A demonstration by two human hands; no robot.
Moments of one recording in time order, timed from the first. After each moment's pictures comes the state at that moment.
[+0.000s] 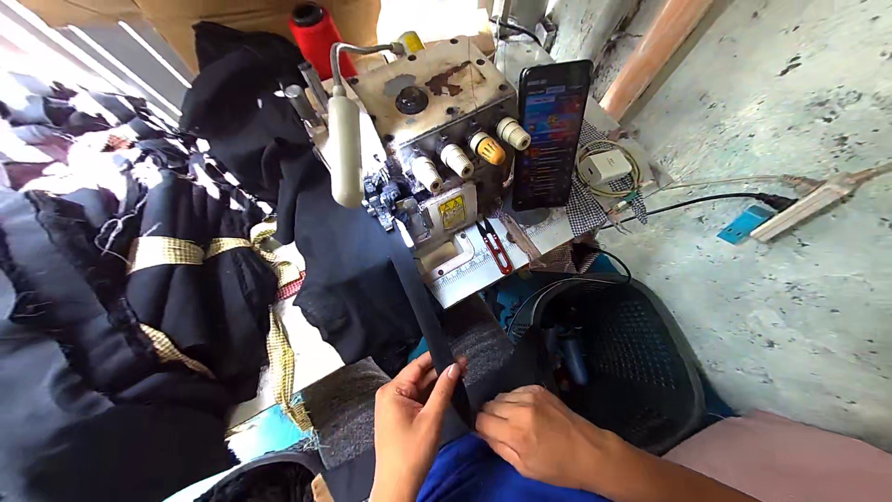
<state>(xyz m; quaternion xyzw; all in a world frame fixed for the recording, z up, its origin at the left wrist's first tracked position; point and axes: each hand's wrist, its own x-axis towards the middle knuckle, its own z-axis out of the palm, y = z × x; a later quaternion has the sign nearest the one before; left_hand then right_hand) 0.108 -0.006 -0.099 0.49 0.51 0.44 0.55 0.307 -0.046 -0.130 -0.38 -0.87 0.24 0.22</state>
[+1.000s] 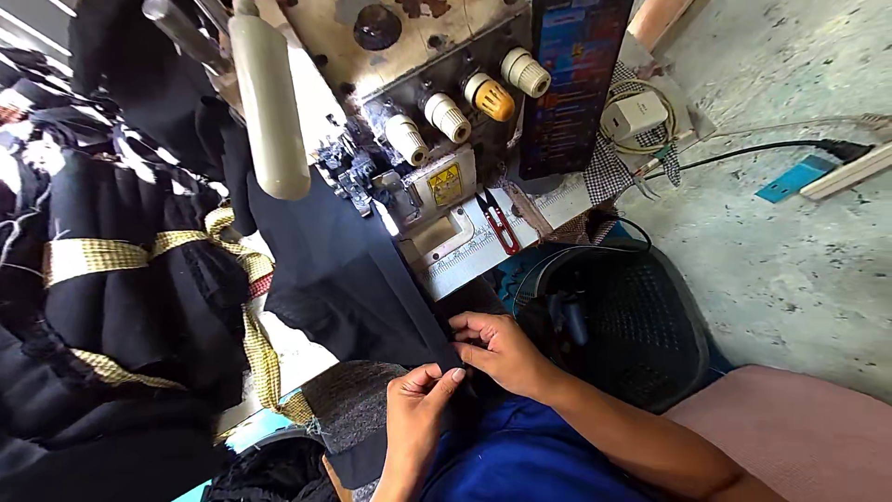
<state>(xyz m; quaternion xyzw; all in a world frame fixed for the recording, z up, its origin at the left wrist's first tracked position) 0.102 -0.017 -0.158 0.40 0.52 0.44 0.62 0.277 0.022 -0.153 -0.46 -0.50 0.62 0.40</state>
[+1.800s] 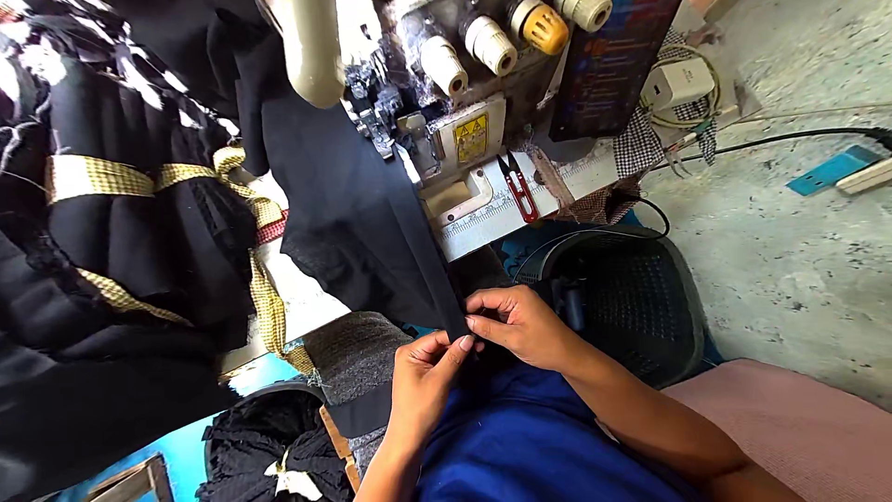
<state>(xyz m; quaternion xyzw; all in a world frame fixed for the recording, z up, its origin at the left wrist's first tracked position) 0.101 -0.026 -0.149 0.42 0.46 0.44 0.65 0.289 0.019 -0.136 -0.43 -0.53 0.64 0.36</state>
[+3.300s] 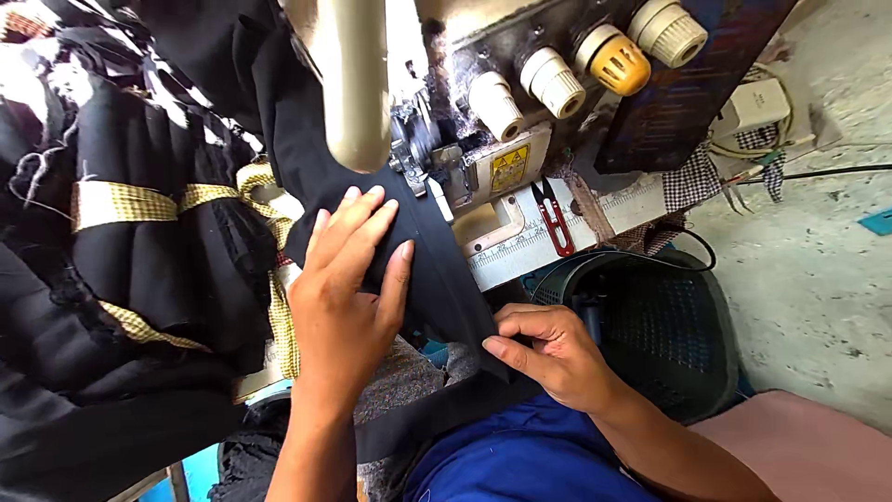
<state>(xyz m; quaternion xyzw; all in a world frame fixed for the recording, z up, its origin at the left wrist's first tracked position) 0.052 0.126 -0.071 0.78 0.53 0.31 0.11 0.283 0.047 -0.127 -0.39 -0.57 0.55 0.47</state>
